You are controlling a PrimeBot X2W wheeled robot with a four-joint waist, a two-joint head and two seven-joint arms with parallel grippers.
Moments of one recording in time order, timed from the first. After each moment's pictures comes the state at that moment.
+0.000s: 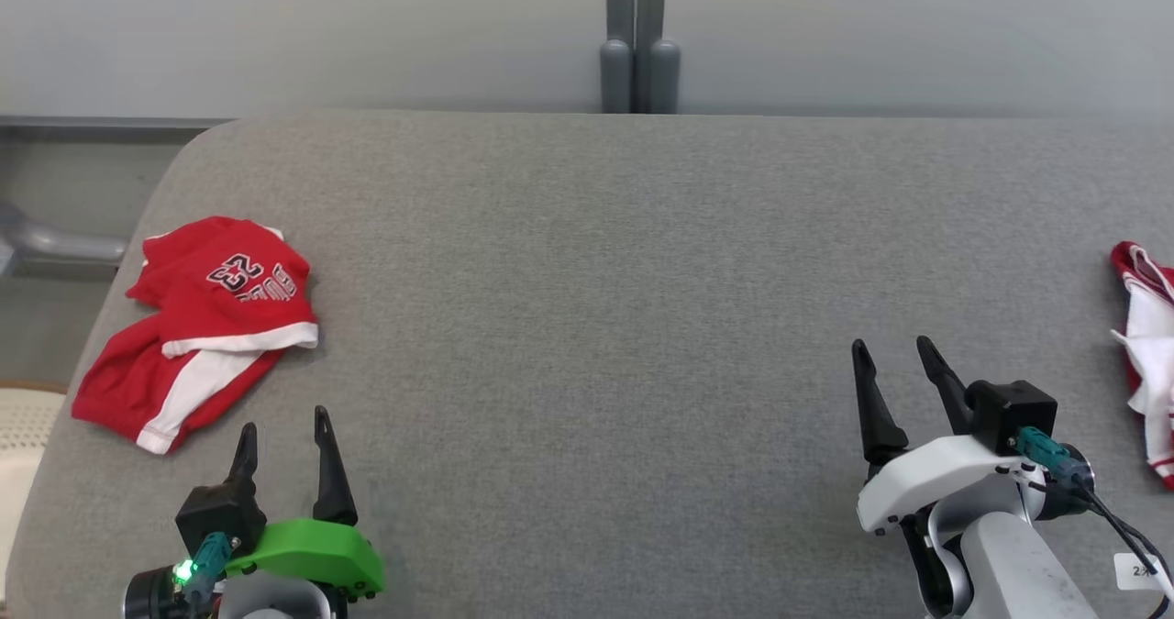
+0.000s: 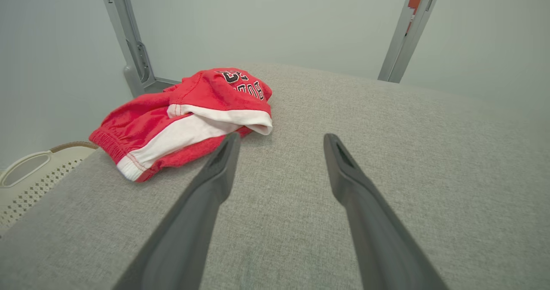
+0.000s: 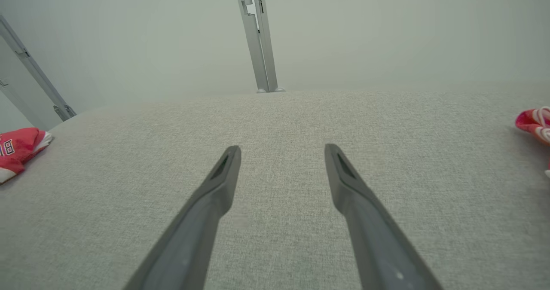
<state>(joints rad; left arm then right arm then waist) -0.10 0.05 -0.06 0.40 -0.25 0.11 -0.26 -0.22 -0.05 0.02 0.46 0.18 0.13 -0.26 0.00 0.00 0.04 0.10</state>
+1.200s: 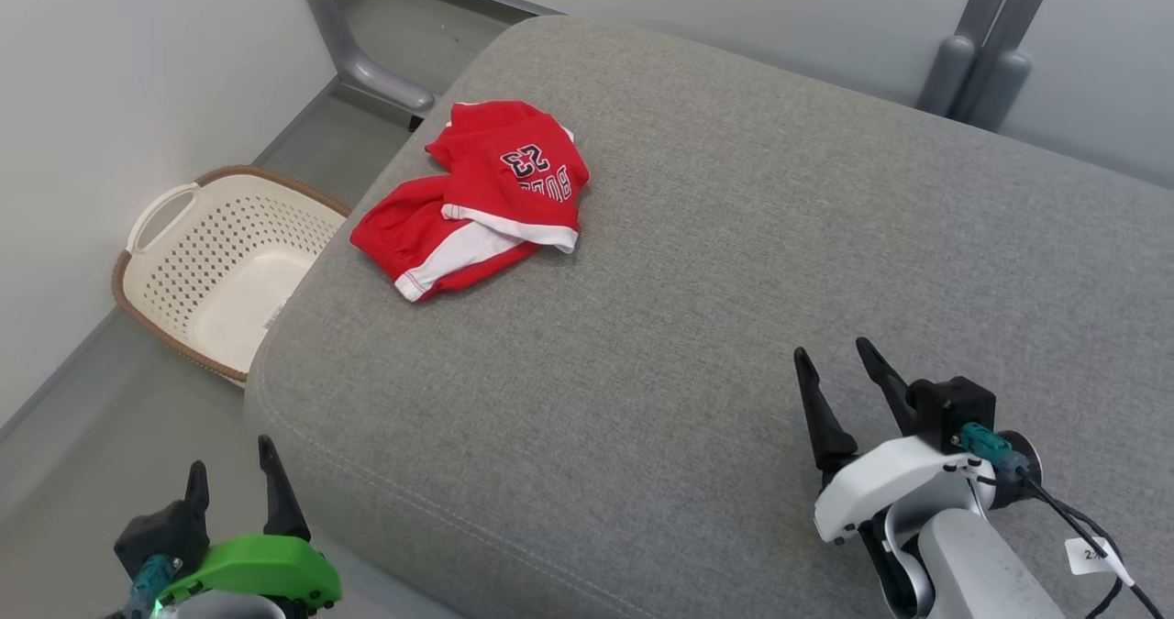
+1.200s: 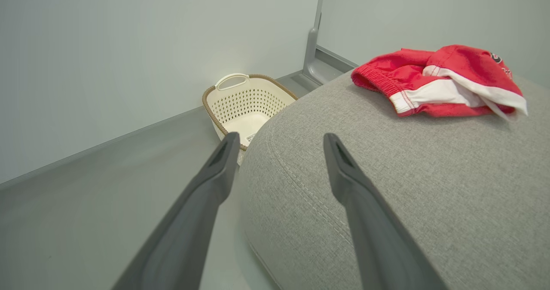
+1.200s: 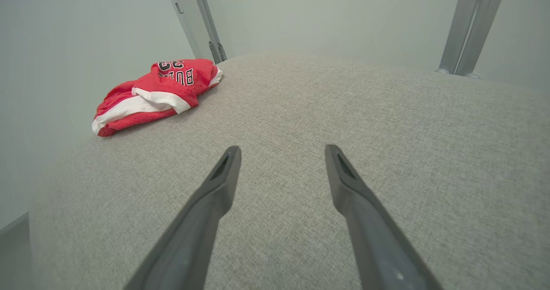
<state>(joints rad) -0.09 0.05 0.04 0.45 -0.32 0.11 -0.26 -0.24 -0.05 0.14 0.49 0.19 0.13 -0.26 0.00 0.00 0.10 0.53</state>
